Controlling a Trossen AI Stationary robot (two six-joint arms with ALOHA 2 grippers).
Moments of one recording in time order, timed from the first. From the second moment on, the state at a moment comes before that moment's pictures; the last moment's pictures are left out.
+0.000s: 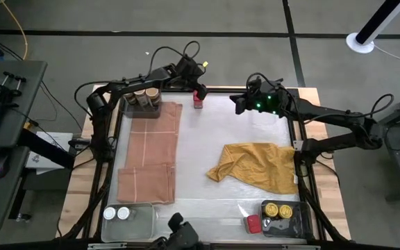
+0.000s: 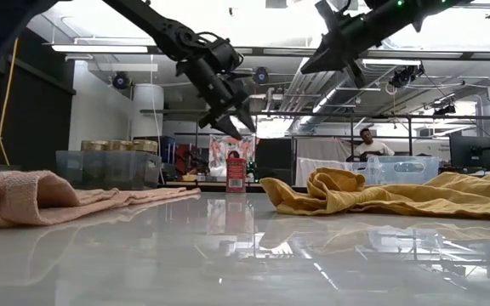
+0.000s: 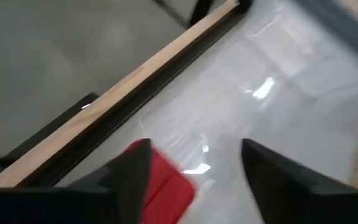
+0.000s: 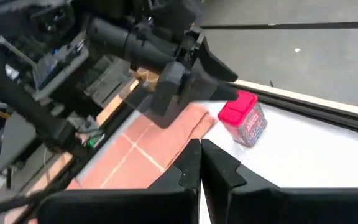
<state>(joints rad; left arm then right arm) 0.62 1.95 1.57 -0.42 0.10 -0.21 -0.42 1.17 0.90 -0.11 0.06 0.61</state>
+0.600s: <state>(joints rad) 0.63 2.01 1.52 -0.47 -0.10 -0.22 -0.43 1.17 0.90 -0.14 -0.02 0.56</state>
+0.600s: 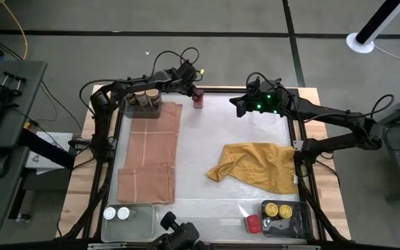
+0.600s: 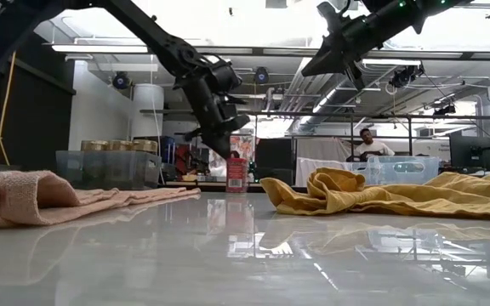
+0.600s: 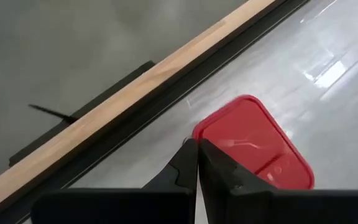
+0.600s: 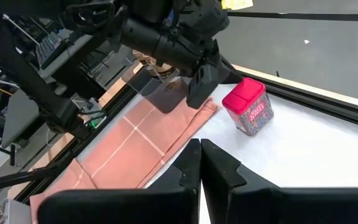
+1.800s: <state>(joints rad) 0.28 2.06 1.52 -0.36 -0.01 -0.21 -0.43 1.17 0.90 -0.21 -0.05 0.54</state>
